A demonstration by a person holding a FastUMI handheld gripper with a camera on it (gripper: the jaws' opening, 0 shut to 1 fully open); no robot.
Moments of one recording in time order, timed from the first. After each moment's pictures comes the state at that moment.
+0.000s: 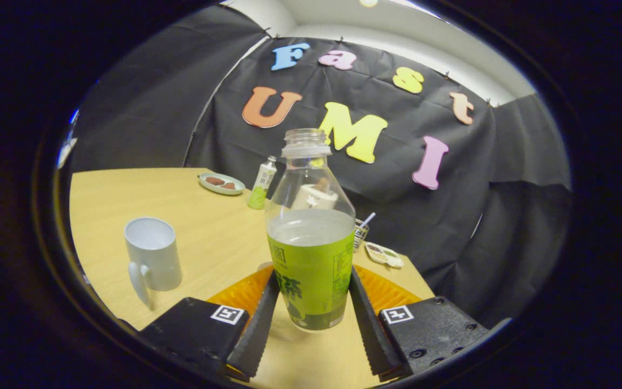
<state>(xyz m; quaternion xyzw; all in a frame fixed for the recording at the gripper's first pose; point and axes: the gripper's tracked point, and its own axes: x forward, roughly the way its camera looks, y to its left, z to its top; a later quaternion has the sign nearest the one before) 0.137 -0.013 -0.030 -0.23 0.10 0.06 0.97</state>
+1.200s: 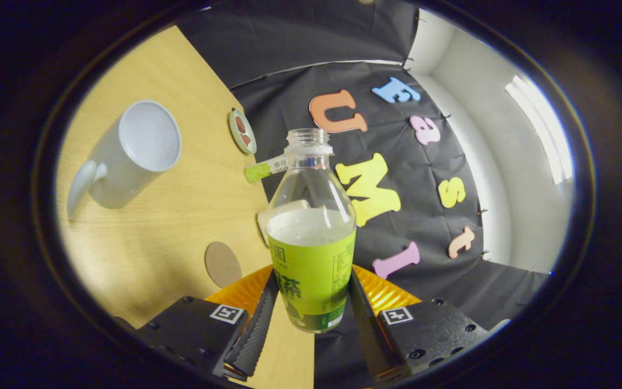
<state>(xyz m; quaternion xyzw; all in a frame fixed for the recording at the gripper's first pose) 0.153 0.013 0.001 -0.58 -0.01 -0.03 0.81</state>
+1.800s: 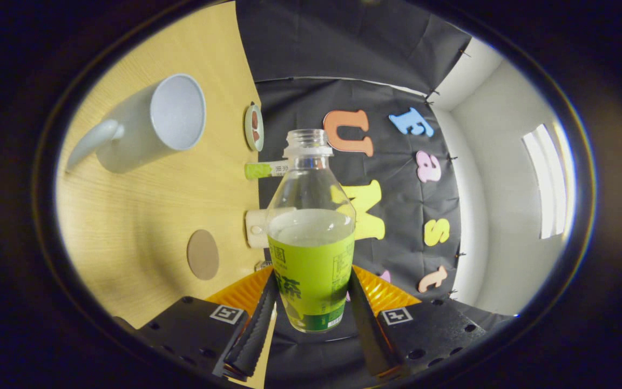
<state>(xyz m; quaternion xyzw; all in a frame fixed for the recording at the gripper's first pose) 0.152 0.025 0.020 -0.67 -0.06 -0.05 0.74</state>
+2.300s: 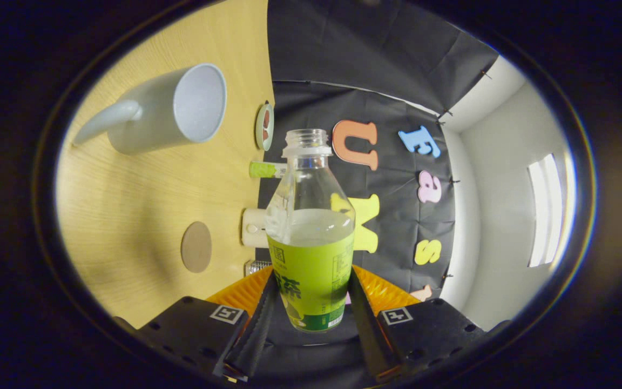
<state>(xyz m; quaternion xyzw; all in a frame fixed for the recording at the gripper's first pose) 0.148 0.036 0.030 -0.72 -0.08 -0.05 0.69</state>
